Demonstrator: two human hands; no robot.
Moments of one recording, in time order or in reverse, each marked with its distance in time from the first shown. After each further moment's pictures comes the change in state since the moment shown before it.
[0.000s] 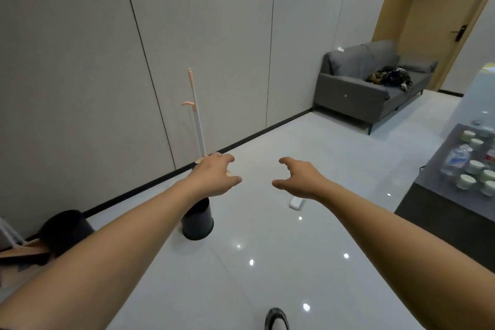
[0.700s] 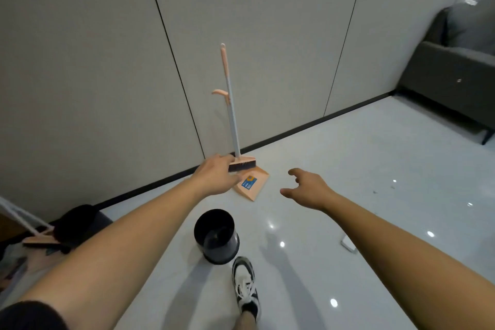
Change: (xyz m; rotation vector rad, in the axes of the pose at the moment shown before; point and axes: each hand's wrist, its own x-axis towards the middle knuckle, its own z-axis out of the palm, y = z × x) left_hand 0.421 -0.200 0.029 -0.034 -0.080 -0.341; right_hand 0.510 -0.004 0.053 0.075 -0.301 -0.025
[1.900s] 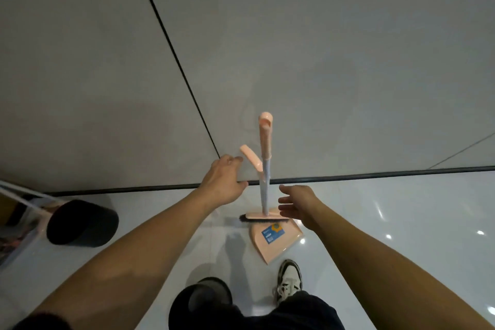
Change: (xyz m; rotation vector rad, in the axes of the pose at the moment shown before) left_hand 0.565 -0.150 -0.054 -0.117 -0.009 -0.431; right_hand 0.684 -0.129 -0.042 0.726 -0.497 0.465
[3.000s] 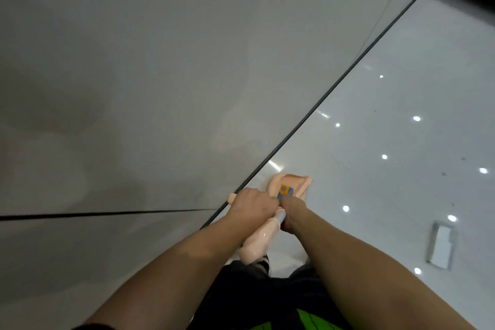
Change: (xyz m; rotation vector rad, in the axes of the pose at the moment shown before) left_hand 0.170 0.040 0.014 0.912 -0.539 1.068; right_hand 0.138 -0.030 0.079 1.196 0.323 0.382
